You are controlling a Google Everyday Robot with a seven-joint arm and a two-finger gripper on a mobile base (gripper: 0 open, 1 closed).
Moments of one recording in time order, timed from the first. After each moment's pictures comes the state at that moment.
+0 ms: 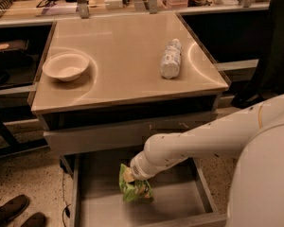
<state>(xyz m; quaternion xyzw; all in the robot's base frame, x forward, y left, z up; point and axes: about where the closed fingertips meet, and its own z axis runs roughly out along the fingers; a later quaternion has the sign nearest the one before) 0.474 0.031 0.520 -0.27 0.93 0.19 0.13</state>
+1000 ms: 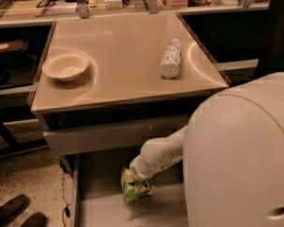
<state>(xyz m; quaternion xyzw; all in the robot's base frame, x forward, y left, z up) 0.496 0.034 0.462 -0.27 0.94 0.18 0.12</state>
